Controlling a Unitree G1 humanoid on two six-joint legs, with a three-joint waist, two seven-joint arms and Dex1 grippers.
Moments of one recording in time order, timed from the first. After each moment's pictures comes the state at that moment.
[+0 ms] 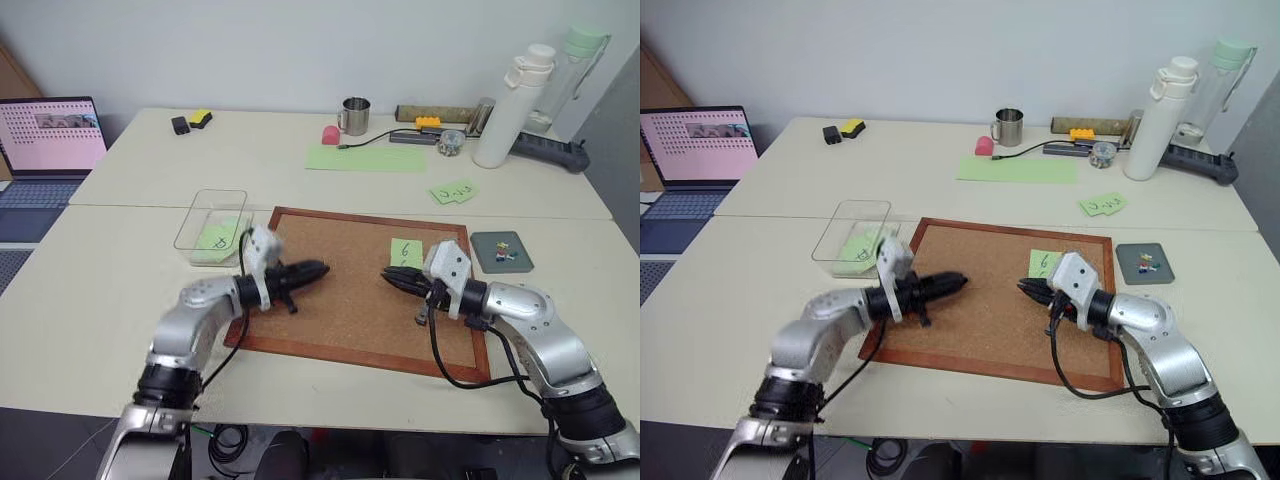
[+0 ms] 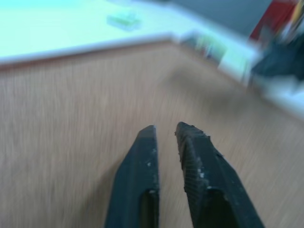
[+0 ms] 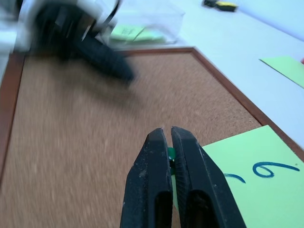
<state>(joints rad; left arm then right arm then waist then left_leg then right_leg) -0.47 0.42 0.04 0.04 -0.60 0.66 -0.92 -0.29 -0.58 0.19 -0.23 0.16 0.21 0.84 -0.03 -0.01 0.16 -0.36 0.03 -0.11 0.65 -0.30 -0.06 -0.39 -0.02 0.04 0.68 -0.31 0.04</state>
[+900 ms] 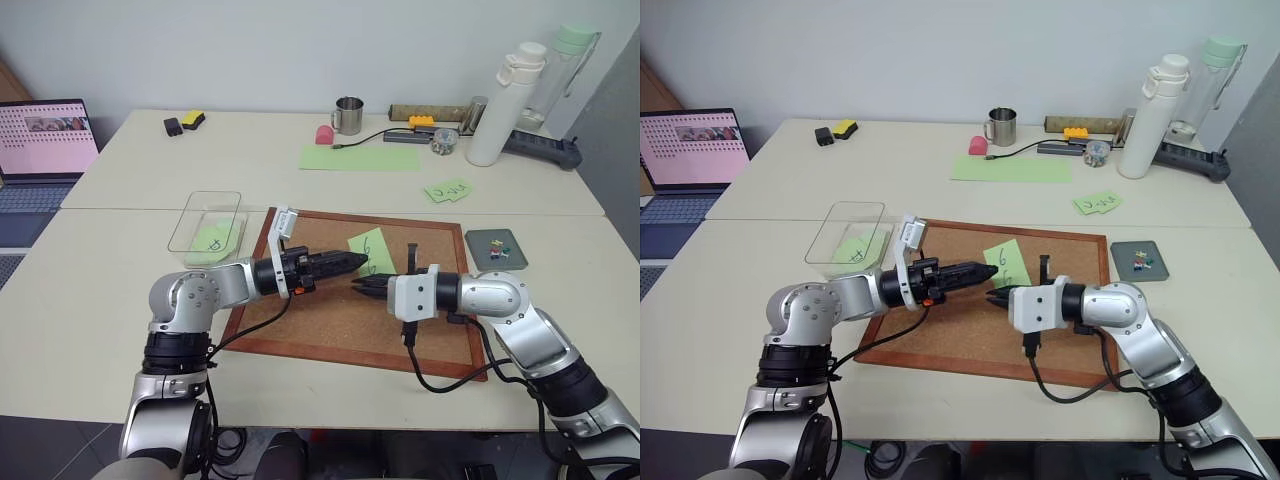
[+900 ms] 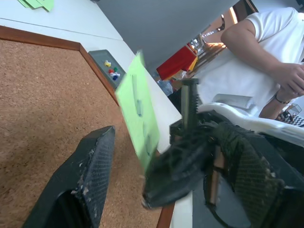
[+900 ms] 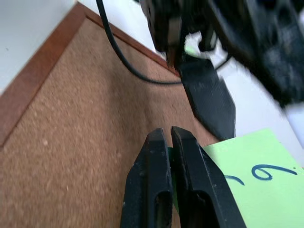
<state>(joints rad) -0.58 0.34 0.09 0.04 -0.90 1.15 -0.78 -0.44 -0.57 0.35 -0.20 -0.09 -0.12 0.92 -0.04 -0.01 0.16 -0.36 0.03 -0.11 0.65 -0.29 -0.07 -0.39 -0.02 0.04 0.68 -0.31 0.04</state>
